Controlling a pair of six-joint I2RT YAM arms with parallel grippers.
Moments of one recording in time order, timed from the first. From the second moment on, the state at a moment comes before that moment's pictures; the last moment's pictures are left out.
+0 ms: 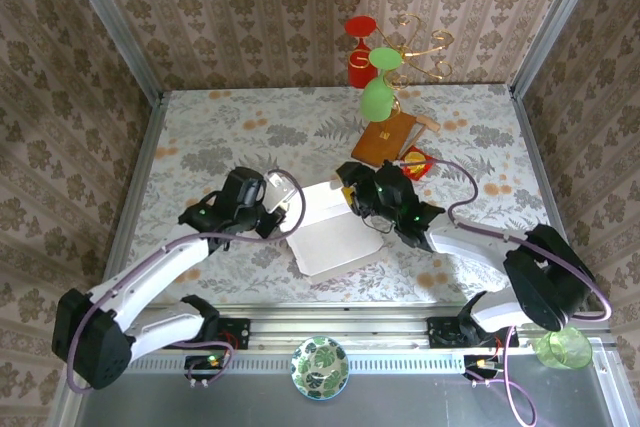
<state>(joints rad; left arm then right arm) -0.63 1.09 0.77 -0.52 0.10 0.23 0.67 1.39 0.68 0.36 -0.01 1.57</state>
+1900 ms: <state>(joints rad) -0.54 1.26 1.11 -0.48 0.20 -0.79 0.58 1.48 0.64 0.50 0.08 1.78</state>
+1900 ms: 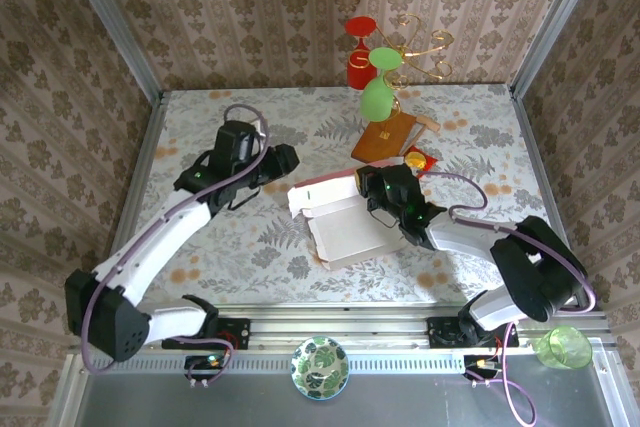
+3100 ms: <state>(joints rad) -0.62 1.50 1.15 -0.50 0.26 -1.03 0.54 1.49 0.69 0.41 0.08 1.84</state>
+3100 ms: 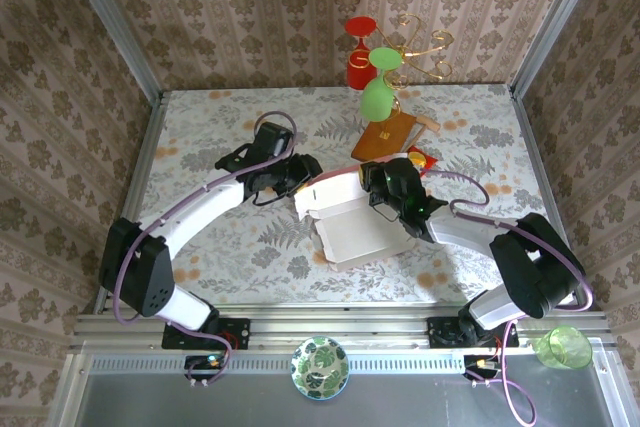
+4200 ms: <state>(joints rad) -0.61 1.53 1.37 -0.67 0.21 -0.93 0.52 1.39 0.82 0.06 0.07 1.92</state>
